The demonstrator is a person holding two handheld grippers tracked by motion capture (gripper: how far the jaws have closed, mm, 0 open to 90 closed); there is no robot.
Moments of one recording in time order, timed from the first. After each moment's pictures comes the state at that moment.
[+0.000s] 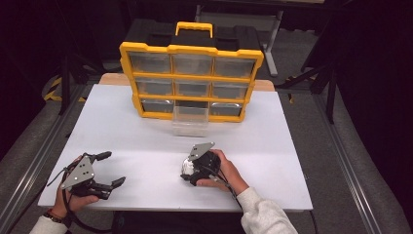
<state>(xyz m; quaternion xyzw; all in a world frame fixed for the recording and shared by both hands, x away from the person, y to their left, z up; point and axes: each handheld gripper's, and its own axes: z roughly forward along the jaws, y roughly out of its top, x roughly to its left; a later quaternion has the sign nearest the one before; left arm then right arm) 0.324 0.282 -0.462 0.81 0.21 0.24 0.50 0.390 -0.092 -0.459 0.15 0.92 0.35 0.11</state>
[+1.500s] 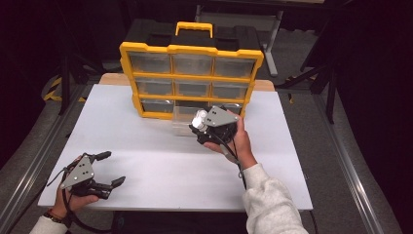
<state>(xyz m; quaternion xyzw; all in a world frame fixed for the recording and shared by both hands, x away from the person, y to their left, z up) 0.324 0.282 -0.462 0.80 0.21 0.24 0.50 0.422 -0.116 -0.349 0.18 0.81 0.44 0.34</state>
